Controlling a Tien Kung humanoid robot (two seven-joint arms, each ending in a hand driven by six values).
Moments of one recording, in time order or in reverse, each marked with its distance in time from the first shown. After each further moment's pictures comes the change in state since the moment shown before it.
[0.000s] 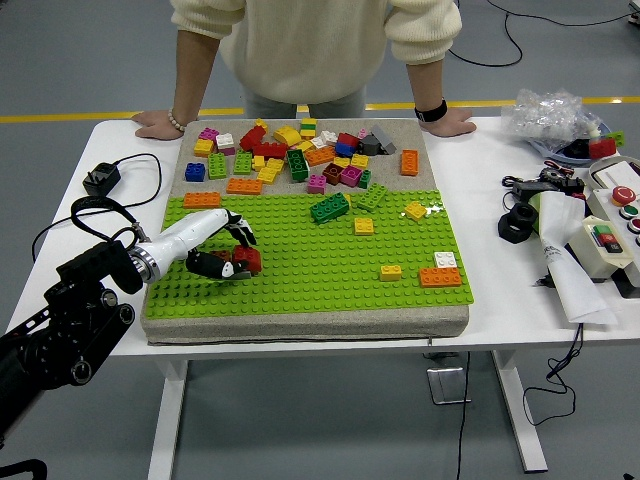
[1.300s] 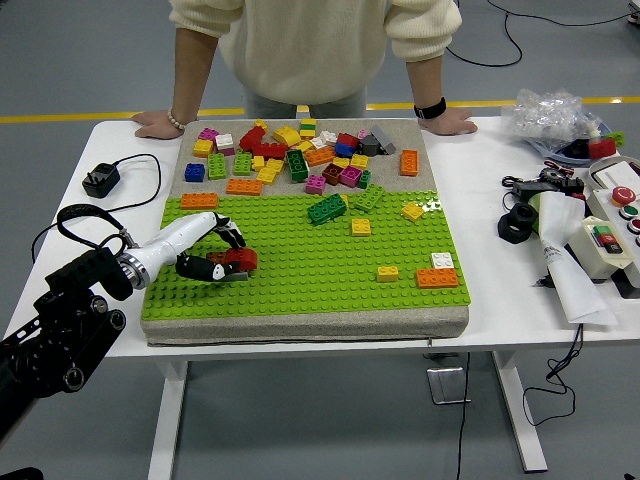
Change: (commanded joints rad) left arm 0.040 0.002 -0.054 -0.008 0.005 -0.003 0.003; right arm 0.000 -0.001 0.004 0.000 0.006 0.001 0.000
